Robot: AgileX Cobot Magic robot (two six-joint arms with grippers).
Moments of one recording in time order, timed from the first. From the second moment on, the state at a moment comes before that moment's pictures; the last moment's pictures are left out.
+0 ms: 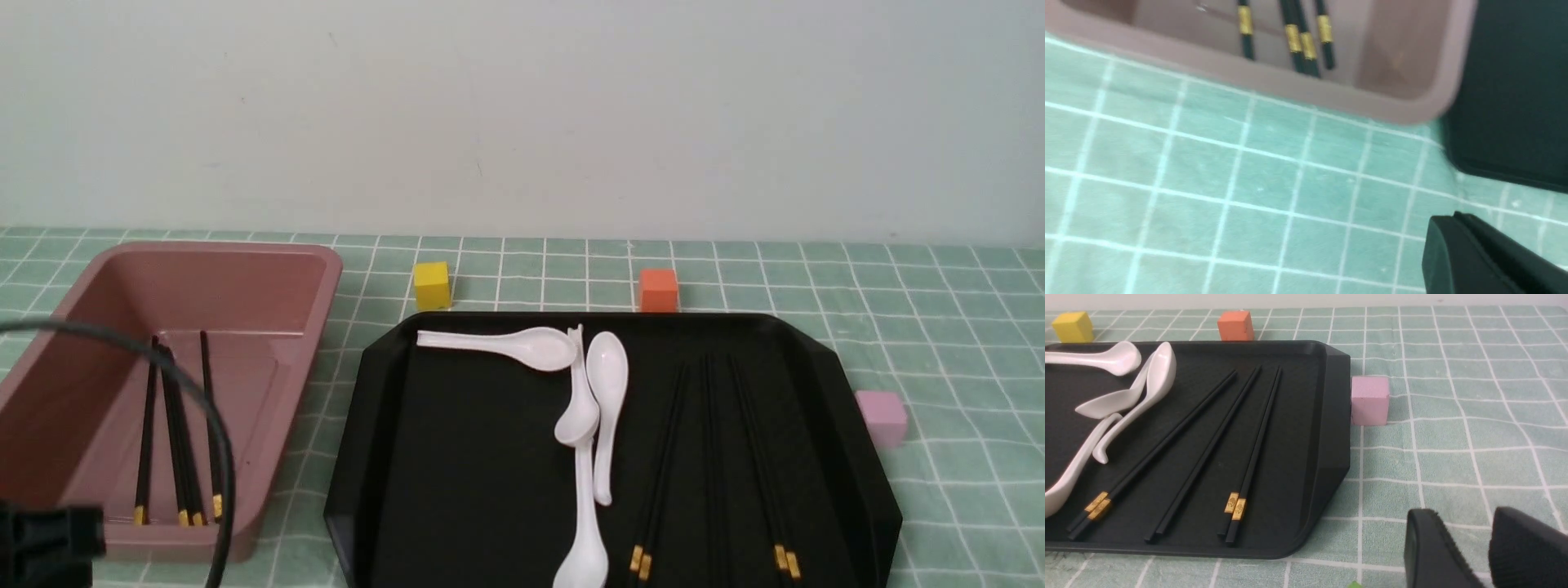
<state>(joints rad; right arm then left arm) 0.06 -0.01 0.02 0.04 0.37 0.06 -0.04 0.72 -0.57 -0.22 0.84 -0.21</state>
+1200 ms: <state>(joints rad) 0.06 -0.01 0.02 0.04 0.37 0.06 -0.04 0.20 -0.28 -0.12 0.48 -0.22</state>
